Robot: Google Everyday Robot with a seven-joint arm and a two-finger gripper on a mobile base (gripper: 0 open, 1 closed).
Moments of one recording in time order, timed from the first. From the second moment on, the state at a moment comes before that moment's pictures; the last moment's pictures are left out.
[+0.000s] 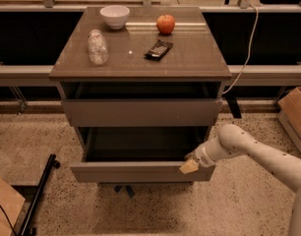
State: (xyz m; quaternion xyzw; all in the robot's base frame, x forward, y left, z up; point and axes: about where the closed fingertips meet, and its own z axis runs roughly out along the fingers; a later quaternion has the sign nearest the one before) arm 0.600 -0.165 0.434 -0.42 0.85 0.24 0.19
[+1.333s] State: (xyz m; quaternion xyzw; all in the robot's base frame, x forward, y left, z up) arm 0.522 -0.199 0.436 -0.45 0.85 0.26 0.10
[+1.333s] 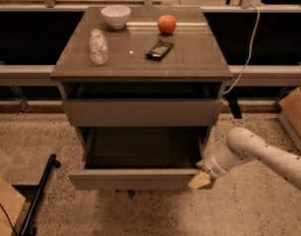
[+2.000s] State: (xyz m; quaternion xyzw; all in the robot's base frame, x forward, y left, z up) arm 0.485 -0.217 0.441 -0.45 0.85 0.27 0.08
